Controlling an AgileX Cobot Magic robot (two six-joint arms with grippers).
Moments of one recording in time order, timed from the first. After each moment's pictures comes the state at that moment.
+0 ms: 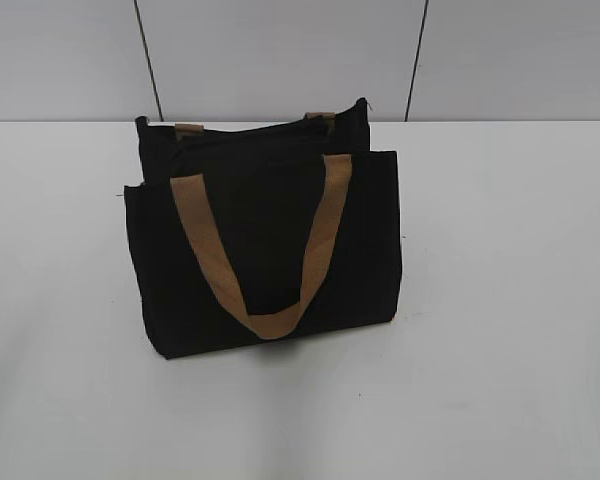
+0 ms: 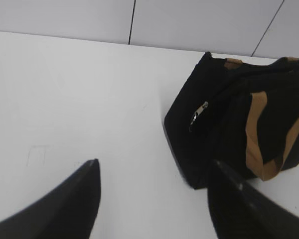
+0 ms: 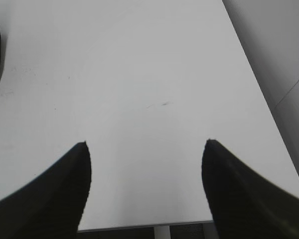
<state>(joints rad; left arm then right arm) -0.09 0.23 -0.60 -0.17 0.88 0.07 -0.03 -0.01 -0.48 -0.06 1.10 -0.03</state>
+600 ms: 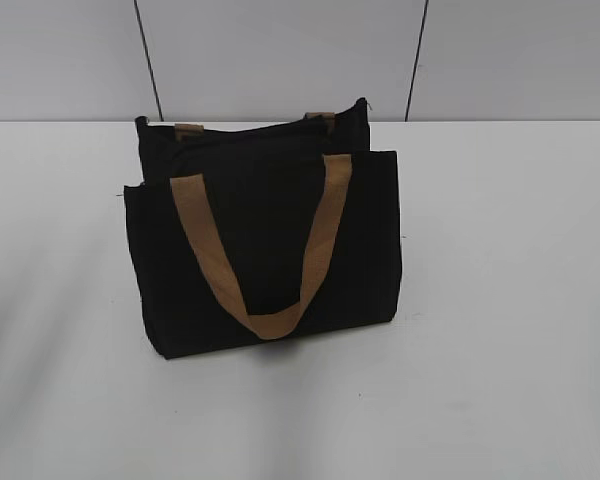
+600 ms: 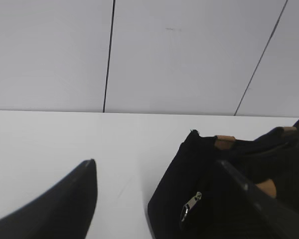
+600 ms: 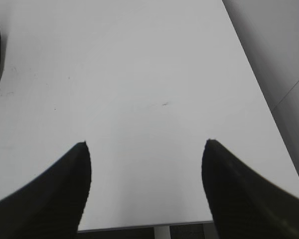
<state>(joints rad) -0.24 0.58 -0.42 -0.27 0.10 0.20 -0.03 -0.01 -0.48 -0.06 1.10 -0.03</state>
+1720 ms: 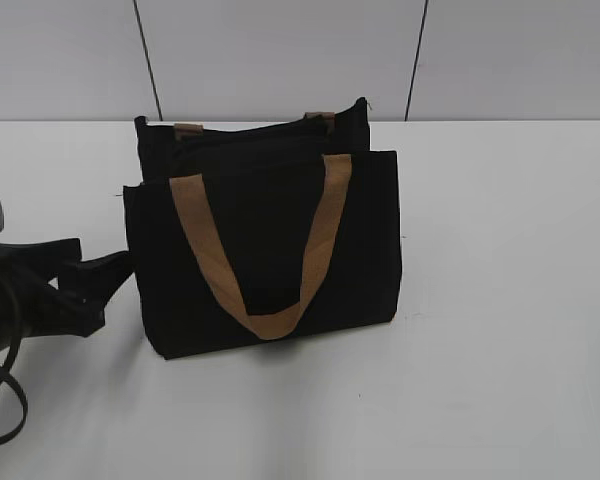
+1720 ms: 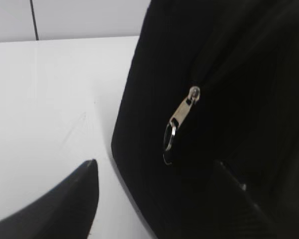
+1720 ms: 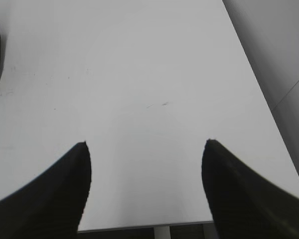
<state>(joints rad) -0.38 1.59 -0.20 0.07 -0.97 -0.02 -0.03 -0.01 -0.48 -0.06 1.10 -0.03</state>
